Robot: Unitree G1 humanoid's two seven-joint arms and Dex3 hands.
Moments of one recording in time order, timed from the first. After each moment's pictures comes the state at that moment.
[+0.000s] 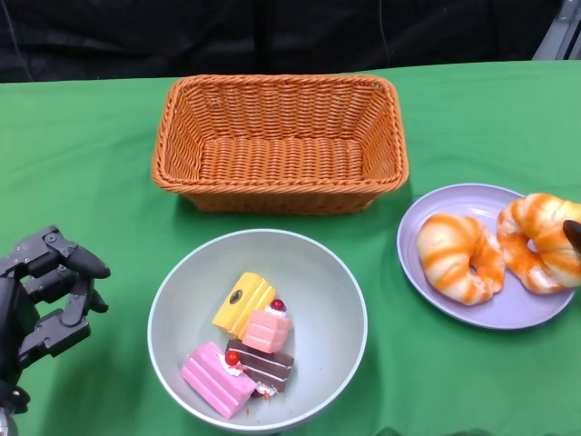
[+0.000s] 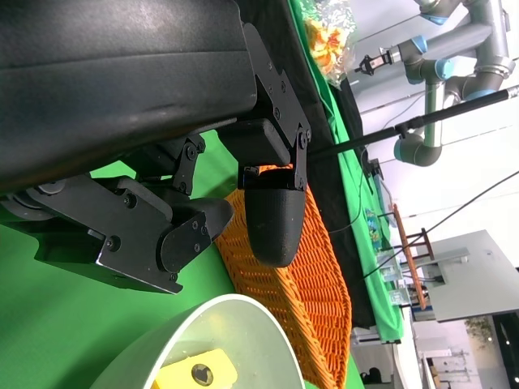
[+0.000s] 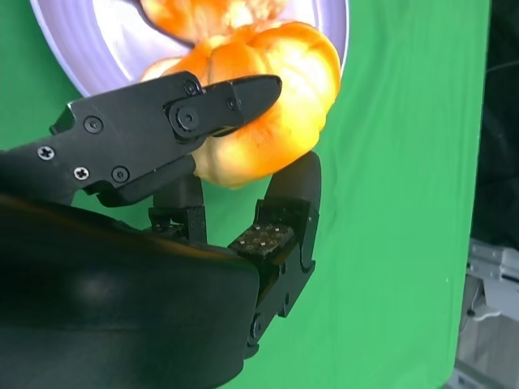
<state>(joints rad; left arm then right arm) -0.14 0.18 0.25 0.58 -0.18 -0.63 -0.27 -0.44 -0.20 -0.27 0.53 0.02 0.40 -0.19</state>
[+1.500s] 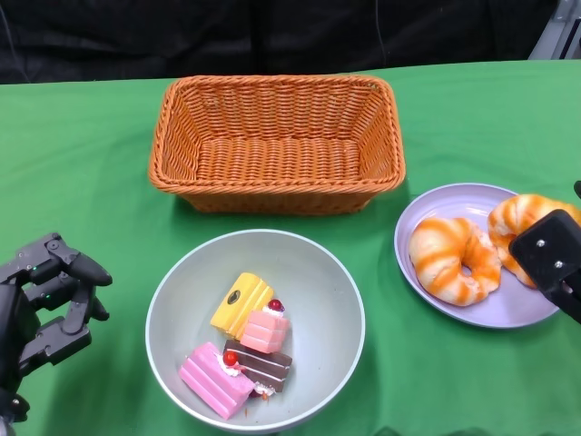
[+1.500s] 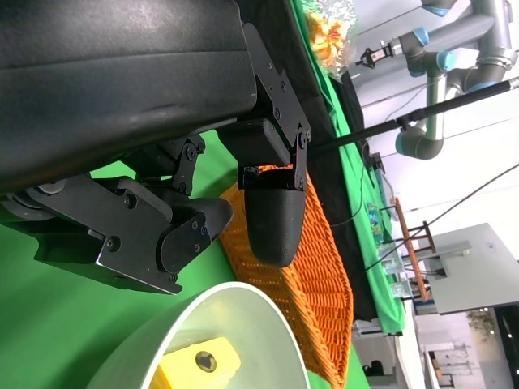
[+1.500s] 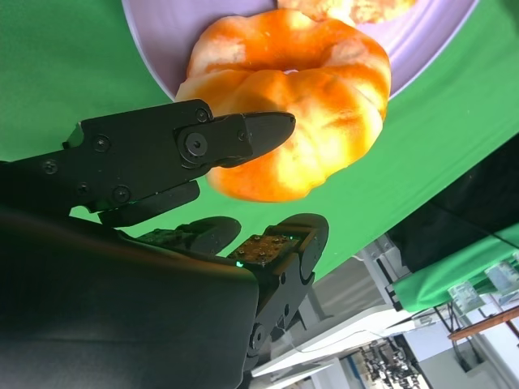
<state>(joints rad) -0.10 0.18 0.24 0.53 -0.17 -0.61 -0.28 -0.35 -0.29 0.08 0.44 -0.46 0.25 -0.33</state>
